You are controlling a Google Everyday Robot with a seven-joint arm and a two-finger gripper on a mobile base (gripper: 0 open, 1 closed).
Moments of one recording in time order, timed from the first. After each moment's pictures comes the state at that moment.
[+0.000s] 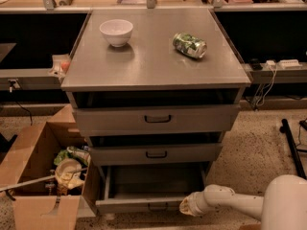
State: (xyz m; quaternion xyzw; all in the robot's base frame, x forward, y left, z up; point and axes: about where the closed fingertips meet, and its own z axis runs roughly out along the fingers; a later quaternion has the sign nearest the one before) arm 0.484 -0.171 0.165 -0.68 0.69 0.11 0.22
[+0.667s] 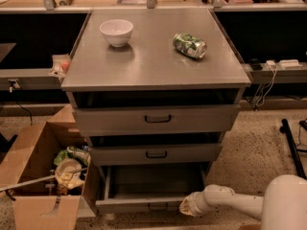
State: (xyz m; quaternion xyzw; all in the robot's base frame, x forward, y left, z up) arm 0.484 -0.171 0.165 -0.68 0.69 0.11 0.22
